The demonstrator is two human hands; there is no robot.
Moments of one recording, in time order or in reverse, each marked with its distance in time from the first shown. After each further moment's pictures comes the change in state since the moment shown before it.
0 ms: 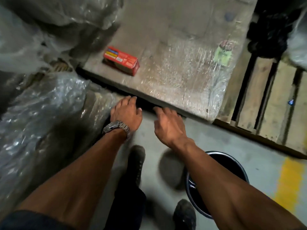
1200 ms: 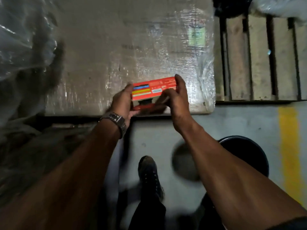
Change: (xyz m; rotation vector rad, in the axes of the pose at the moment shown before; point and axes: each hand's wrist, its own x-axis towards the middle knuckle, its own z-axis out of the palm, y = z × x) left_hand 0.139 0.052 -0.033 -1.279 -0.448 -0.350; right_hand 0.127 0.028 -0.011 1.315 0.592 0.667
